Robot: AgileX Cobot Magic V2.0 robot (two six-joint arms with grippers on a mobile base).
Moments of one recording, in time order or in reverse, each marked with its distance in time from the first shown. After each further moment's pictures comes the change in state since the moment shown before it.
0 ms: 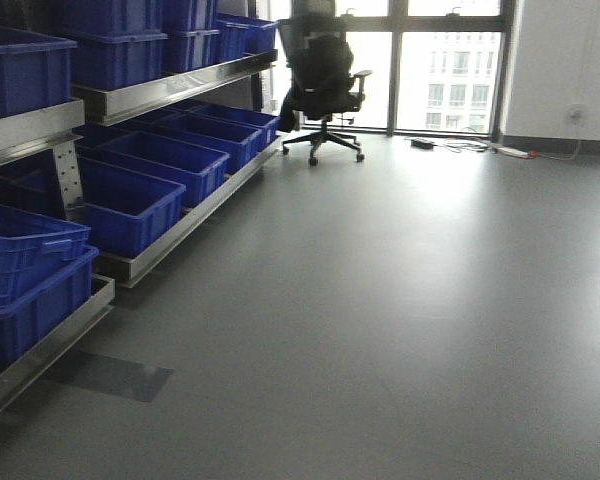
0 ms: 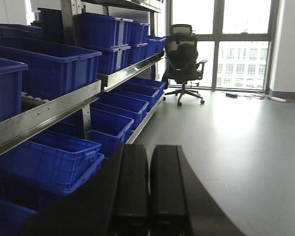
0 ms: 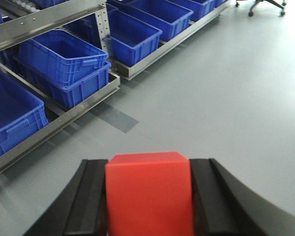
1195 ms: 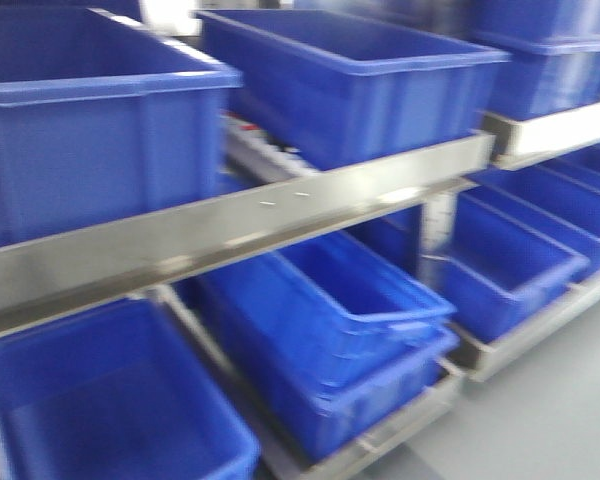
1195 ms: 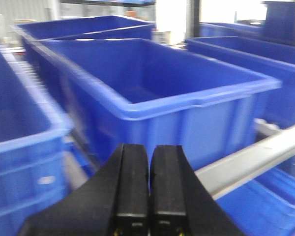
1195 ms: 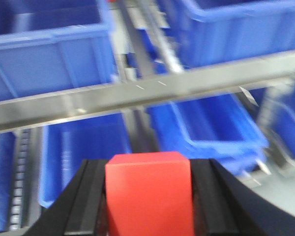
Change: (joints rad) left arm 0.000 0.000 0.000 0.000 0.000 0.000; right arm 0.000 0.000 0.000 0.000 0.000 0.000
